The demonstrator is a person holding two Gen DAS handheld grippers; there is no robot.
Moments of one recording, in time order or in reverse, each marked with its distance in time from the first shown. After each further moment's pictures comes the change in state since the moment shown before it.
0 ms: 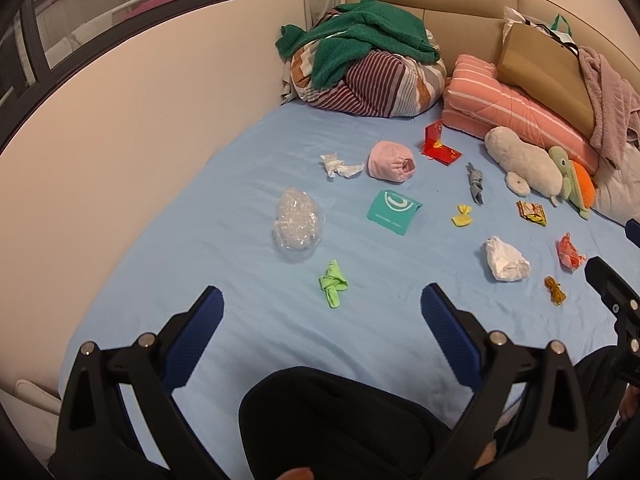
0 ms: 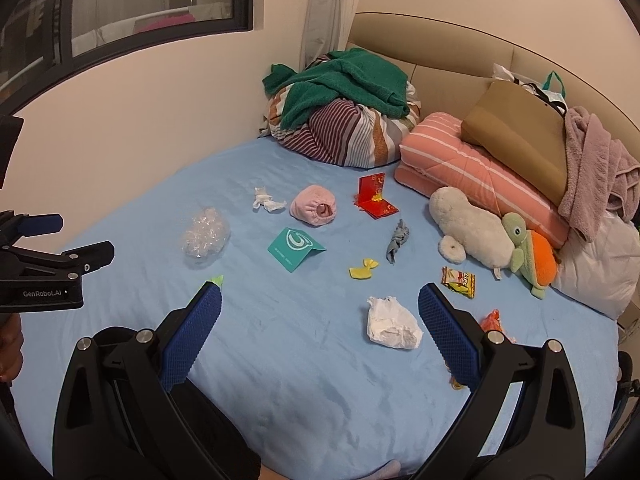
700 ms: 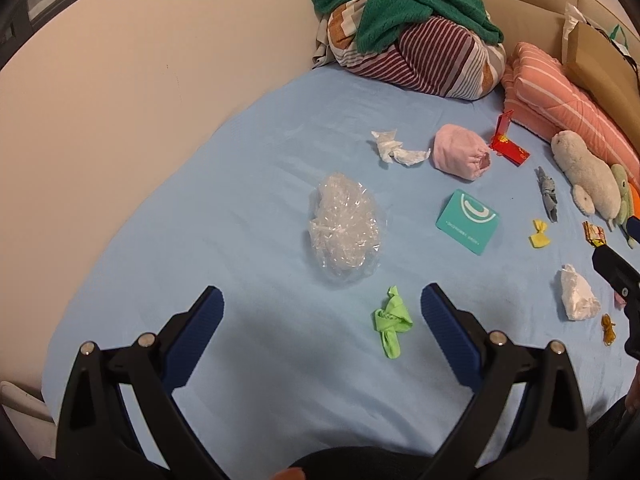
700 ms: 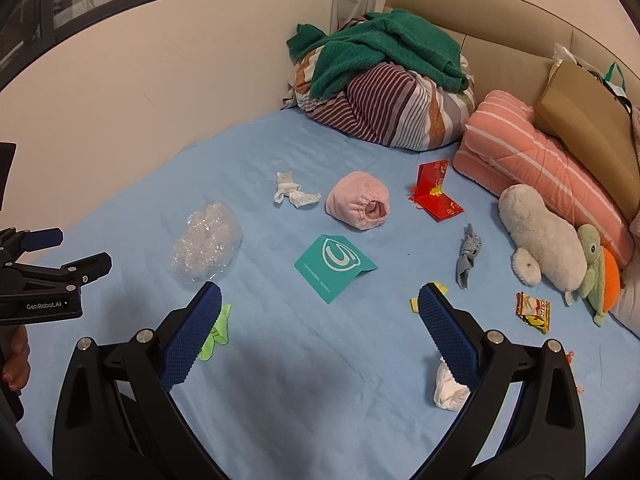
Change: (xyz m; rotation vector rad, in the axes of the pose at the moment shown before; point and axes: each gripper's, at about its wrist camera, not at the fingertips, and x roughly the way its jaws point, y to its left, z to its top) left arm 0.154 0.064 0.028 -0.068 0.095 0.026; right arm 0.182 0.042 0.035 -0.018 0.110 0.072
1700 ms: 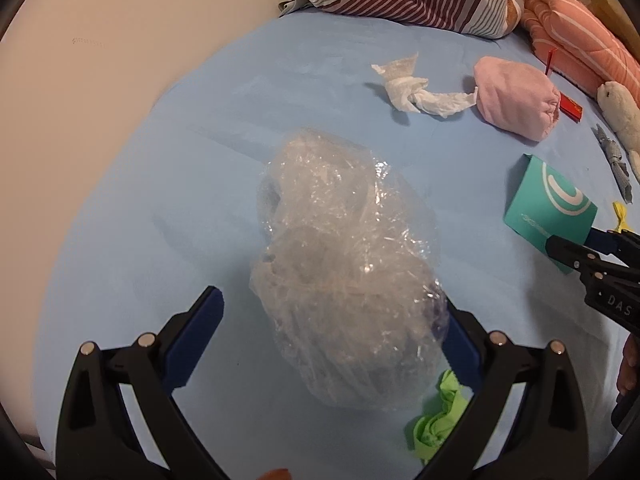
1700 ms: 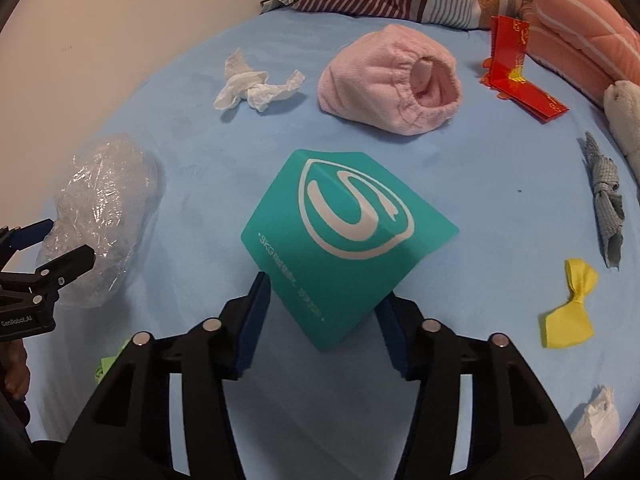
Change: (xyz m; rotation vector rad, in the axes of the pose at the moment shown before) left arm 0.174 -0.015 0.032 0.109 0.085 -0.012; right arm 0.232 -0.021 -0.020 0.108 0.235 0.150
